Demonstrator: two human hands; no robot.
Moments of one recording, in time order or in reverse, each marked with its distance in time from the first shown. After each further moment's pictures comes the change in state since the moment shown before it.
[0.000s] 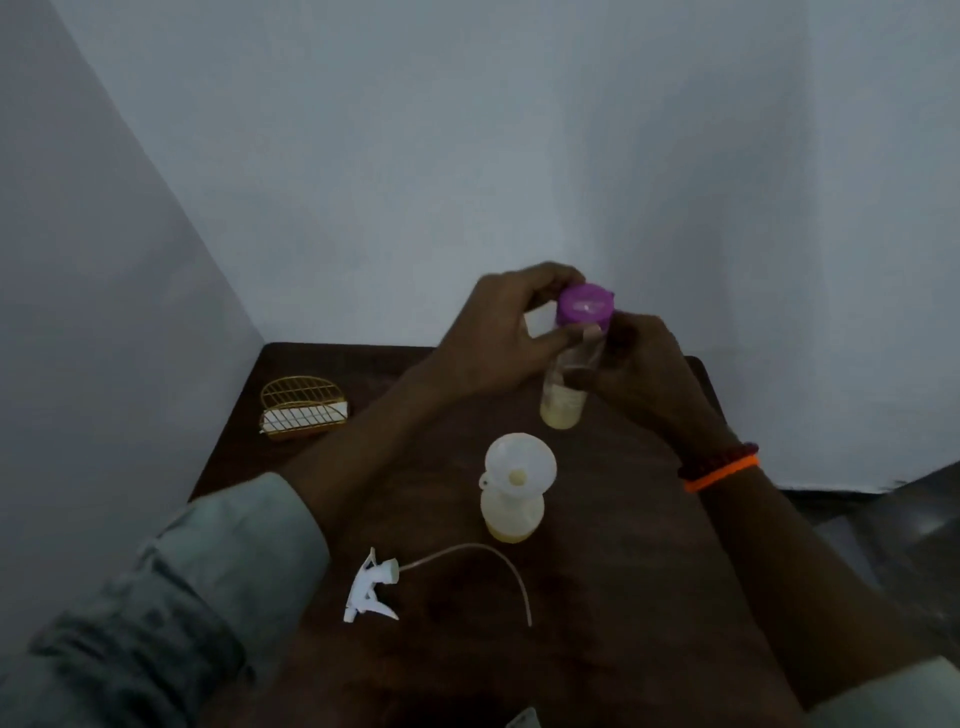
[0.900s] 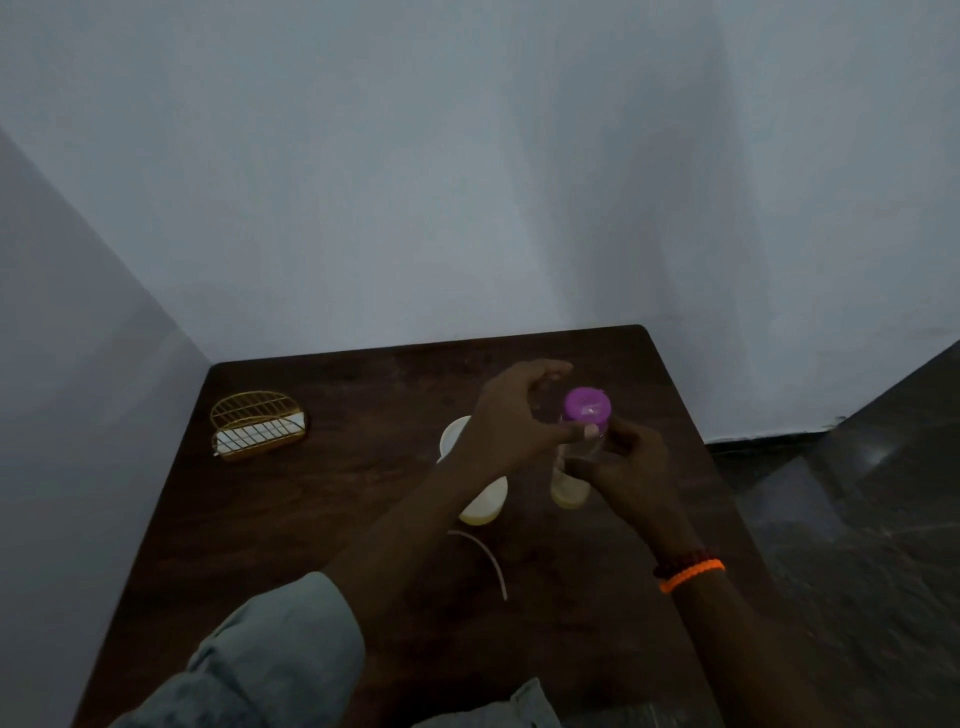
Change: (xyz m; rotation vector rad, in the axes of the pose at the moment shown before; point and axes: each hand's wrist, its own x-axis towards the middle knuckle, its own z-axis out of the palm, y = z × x) left_hand -0.066 0.000 0.106 -0.157 -0.148 -0.353; right_hand -0.125 0.089 0.035 0.165 0.184 0.386
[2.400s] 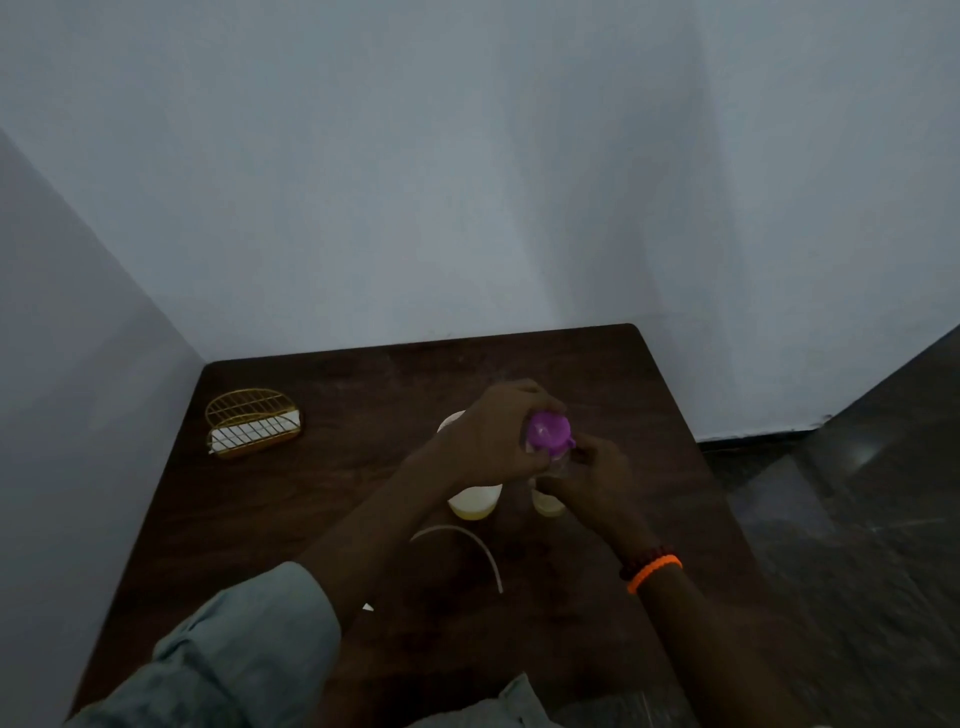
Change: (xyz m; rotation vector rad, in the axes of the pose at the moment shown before) left_hand -0.007 -0.019 -0.018 0.292 -0.262 0.307; right_hand -0.005 0.018 0.031 -0.159 -0.036 0.089
